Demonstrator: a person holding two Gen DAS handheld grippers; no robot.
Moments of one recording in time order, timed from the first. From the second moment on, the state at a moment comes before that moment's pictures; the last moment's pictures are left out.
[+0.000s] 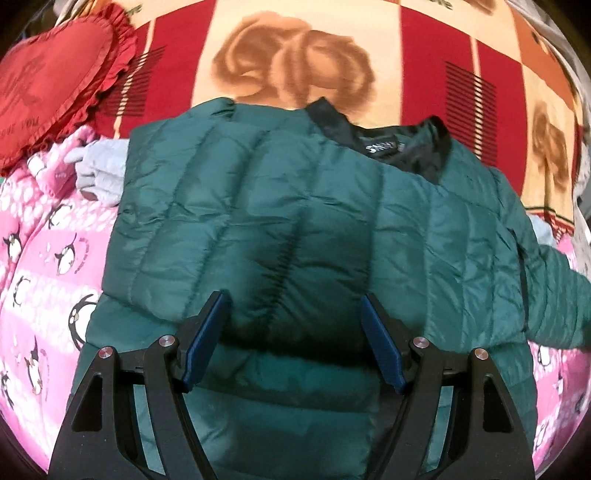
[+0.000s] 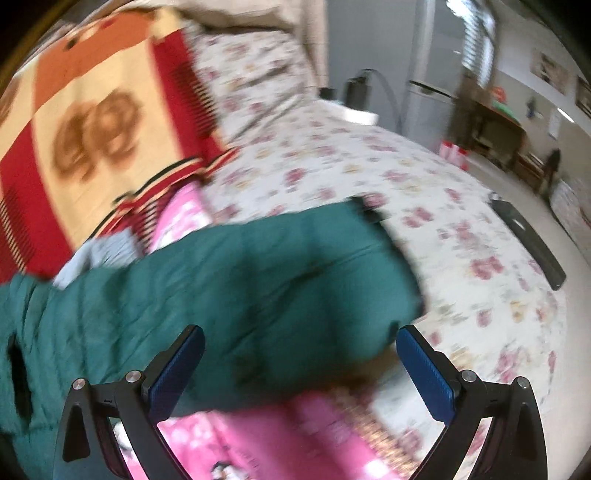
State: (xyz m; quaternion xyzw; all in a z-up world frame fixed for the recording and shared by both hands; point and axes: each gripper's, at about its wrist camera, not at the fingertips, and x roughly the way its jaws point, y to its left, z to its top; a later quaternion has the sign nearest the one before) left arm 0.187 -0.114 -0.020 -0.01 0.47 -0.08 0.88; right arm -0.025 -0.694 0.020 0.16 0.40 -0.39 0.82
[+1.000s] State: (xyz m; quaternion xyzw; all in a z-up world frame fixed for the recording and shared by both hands) left arm 0.178 -0.076 -0.011 -0.04 0.48 -0.07 0.87; right arm -0.007 -0.638 0.060 0.20 0.35 -0.20 0.89
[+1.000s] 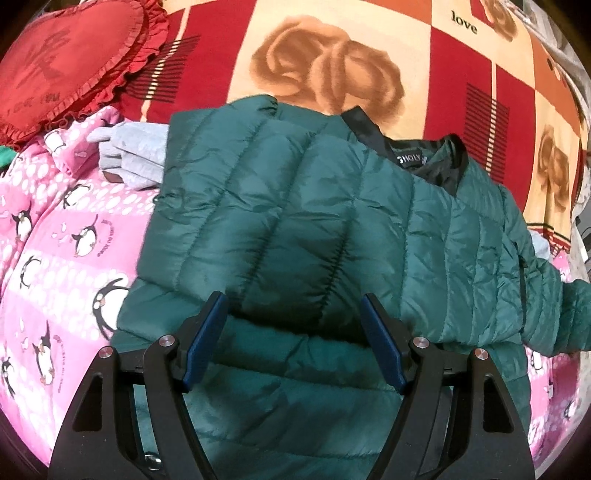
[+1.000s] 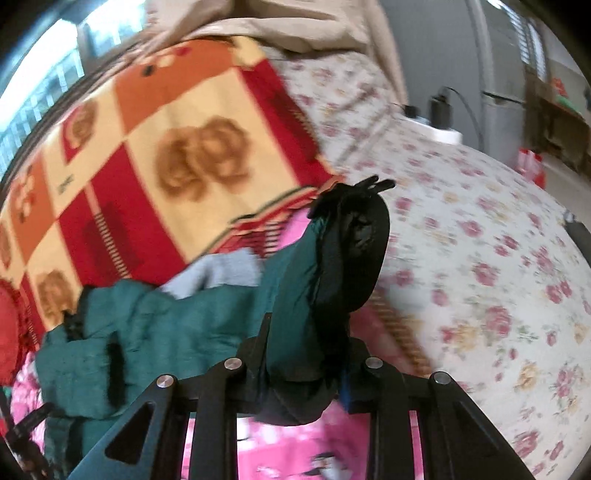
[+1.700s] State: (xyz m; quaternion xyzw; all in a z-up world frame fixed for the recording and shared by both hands) left arm 0.176 -0.016 0.005 -0.08 0.46 -0.06 0.88; right arm 0.101 -0.449 0.062 0.15 0.39 -0.01 0.91
